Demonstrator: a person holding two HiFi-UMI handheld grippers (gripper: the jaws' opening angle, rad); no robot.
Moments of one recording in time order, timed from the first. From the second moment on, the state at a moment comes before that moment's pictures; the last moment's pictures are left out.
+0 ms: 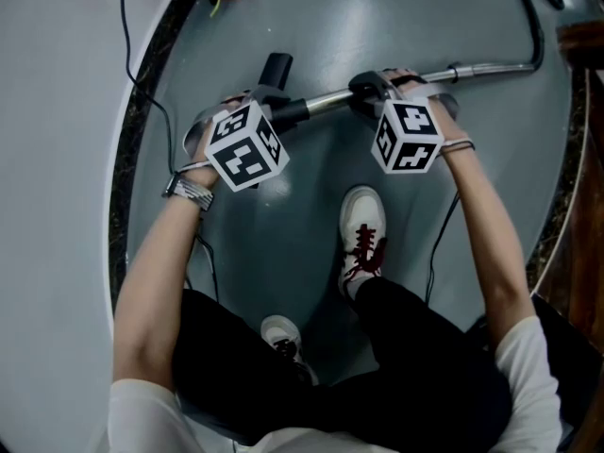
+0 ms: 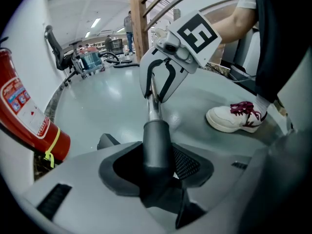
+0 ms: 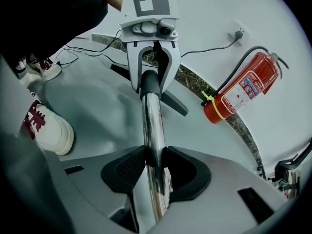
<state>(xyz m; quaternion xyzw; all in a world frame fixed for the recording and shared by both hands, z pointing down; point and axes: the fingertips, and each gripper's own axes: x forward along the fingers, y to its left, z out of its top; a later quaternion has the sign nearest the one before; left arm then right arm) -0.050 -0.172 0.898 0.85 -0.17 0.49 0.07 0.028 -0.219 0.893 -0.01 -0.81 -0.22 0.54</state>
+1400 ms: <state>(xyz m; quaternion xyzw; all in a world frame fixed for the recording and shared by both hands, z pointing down) -0.047 -0.182 0.895 0.86 -0.21 0.47 0.06 0.023 -0.224 0.889 0.01 -0.82 -0.22 0.53</state>
